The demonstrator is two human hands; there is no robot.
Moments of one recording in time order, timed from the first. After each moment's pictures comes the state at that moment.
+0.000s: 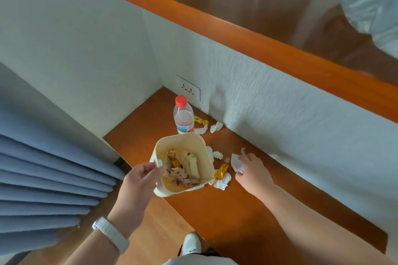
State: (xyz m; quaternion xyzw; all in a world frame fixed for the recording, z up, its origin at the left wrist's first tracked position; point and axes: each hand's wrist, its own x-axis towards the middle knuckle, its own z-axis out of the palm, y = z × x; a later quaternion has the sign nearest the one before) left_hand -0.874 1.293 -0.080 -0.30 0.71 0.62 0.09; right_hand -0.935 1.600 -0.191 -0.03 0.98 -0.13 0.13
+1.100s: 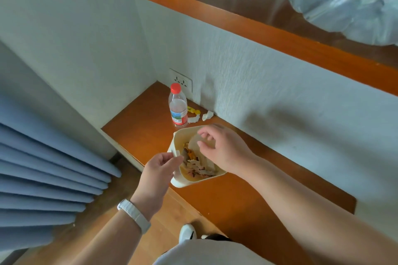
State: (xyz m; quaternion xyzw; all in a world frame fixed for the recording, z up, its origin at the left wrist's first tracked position) left_hand -0.837 1.333 -0.071 -0.27 0.70 0.65 0.13; right_hand -0.891 1.532 -0.031 -0.21 0.92 -0.34 -0.01
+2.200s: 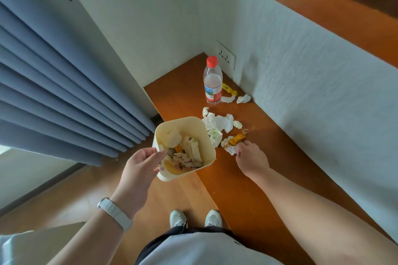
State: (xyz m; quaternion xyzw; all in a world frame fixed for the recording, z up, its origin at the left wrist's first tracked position) left_hand -0.757 1.332 -0.048 -0.45 0.63 0.63 -0.01; right_hand -0.904 1.580 -0.219 -0.17 0.96 -0.15 0.13
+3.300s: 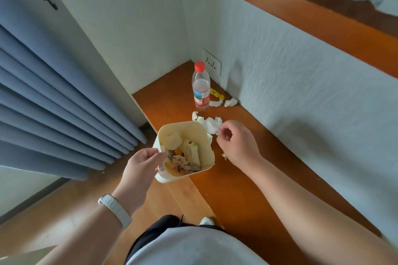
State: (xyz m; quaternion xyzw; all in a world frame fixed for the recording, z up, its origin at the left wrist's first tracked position) left_hand -0.764 1.336 -0.059 -0.40 0.69 0.60 0.03; right_hand -0.890 1.559 -0.093 -0.19 0.90 -0.40 0.00
